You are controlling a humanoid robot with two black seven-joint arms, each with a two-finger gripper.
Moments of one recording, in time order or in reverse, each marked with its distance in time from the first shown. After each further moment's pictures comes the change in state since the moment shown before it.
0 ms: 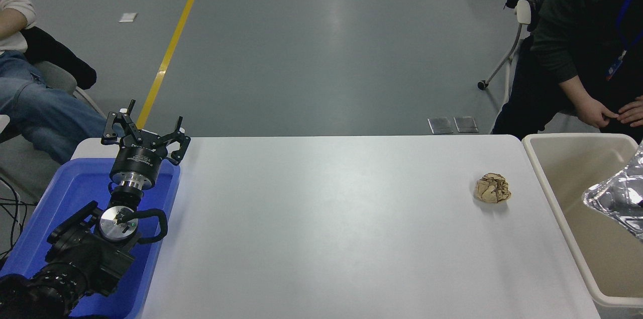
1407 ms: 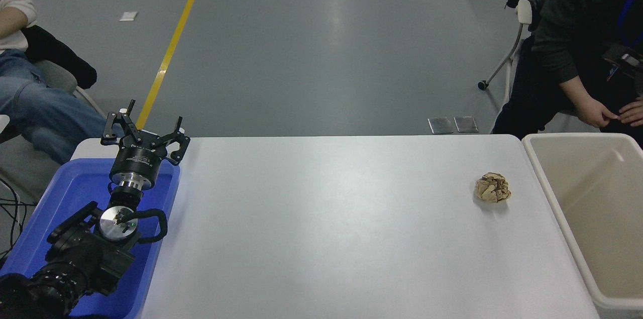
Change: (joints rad) left arm 0.000 0.000 0.000 0.000 0.000 0.000 0.000; right arm 0.808 -0.005 -0.062 0.370 -0.254 0.178 0.003
